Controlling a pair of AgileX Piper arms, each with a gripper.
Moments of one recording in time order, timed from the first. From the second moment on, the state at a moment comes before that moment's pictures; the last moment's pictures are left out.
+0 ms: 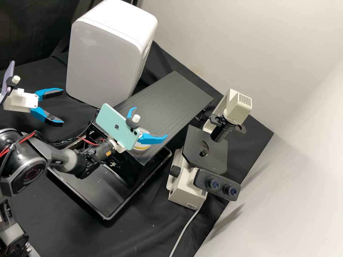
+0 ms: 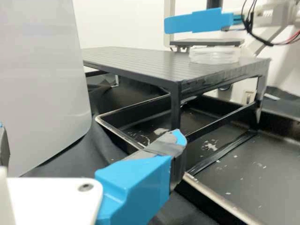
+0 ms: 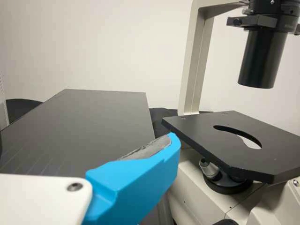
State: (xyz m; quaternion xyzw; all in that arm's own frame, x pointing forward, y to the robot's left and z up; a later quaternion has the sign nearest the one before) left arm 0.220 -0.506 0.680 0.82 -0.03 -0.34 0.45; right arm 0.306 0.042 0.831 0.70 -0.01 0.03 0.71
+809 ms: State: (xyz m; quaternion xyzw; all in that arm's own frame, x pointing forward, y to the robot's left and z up) left arm 0.219 -0.506 0.680 0.82 -0.03 -0.35 0.46; right arm 0.285 0.030 0.825 0.70 -0.02 0.01 0.71
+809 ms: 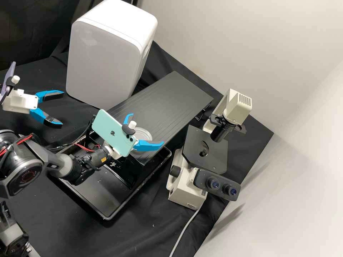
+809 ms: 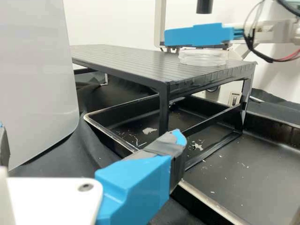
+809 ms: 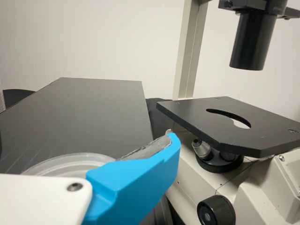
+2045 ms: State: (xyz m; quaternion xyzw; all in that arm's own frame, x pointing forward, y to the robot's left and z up) left arm 0.220 -0.506 0.680 0.82 -0.03 -0.35 0.46; right arm 0.268 0.013 0.800 0.70 -0.01 0.00 0.71
